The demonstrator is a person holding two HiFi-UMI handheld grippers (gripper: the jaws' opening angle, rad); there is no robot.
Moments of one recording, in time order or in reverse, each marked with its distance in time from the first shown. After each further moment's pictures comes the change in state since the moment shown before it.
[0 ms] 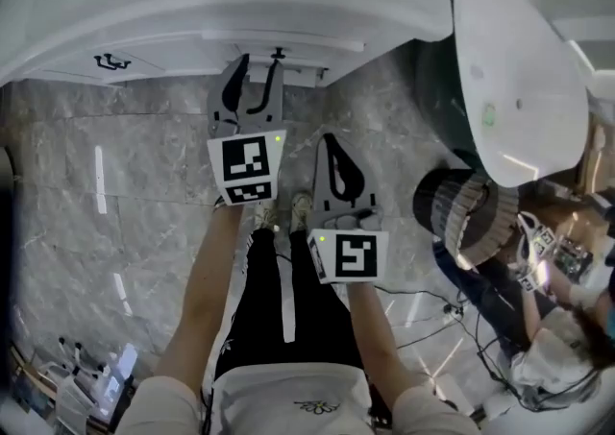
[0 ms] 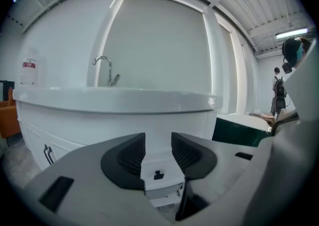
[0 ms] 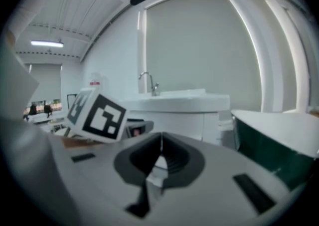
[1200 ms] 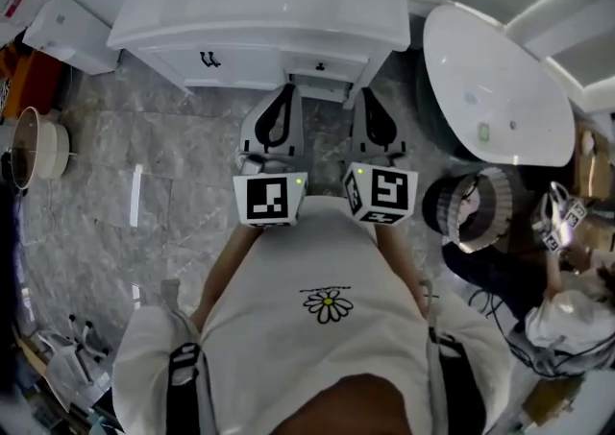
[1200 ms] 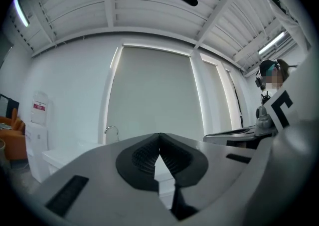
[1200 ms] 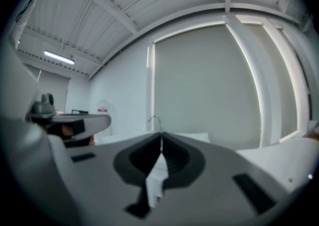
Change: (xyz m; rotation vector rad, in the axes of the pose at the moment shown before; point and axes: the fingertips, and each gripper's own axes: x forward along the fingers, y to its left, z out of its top) left arm -0.303 -0.054 0.269 0.053 -0.374 0.005; right arm -0.164 0.052 0.242 -0.049 -0.259 0.029
